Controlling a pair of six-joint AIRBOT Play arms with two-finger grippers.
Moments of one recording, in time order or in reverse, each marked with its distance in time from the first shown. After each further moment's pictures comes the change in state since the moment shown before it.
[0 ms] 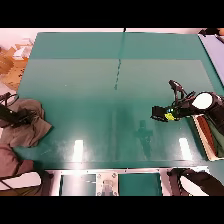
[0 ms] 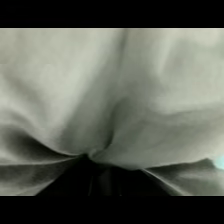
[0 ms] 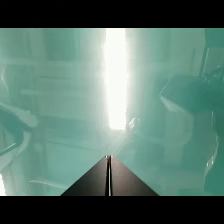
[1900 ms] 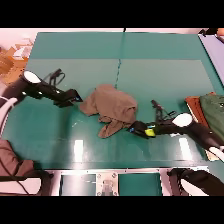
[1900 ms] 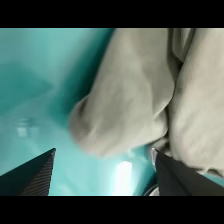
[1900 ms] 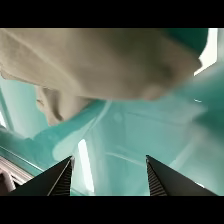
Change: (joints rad) left arm -0.566 -0.082 0.114 -0.594 0.096 0.117; right arm 0.231 -0.045 -0.288 0.513 -0.263 -0.140
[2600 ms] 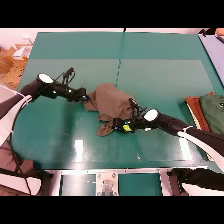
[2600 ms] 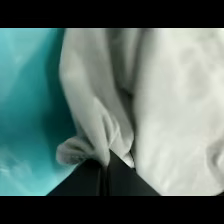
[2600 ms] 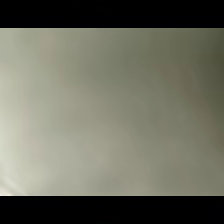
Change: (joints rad) left arm -0.074 -0.098 0.104 -0.122 0.069 0.177; right arm 0.211 -0.333 0.205 0.135 -0.183 -0.068
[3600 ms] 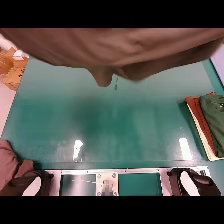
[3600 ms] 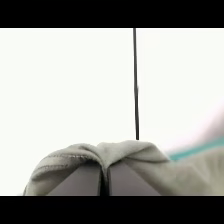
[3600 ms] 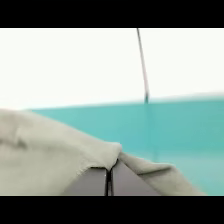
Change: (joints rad) left arm 0.196 0.760 0.856 0.411 -0.036 -0.206; right arm -0.822 0.682 0.993 -0.490 0.492 0.052
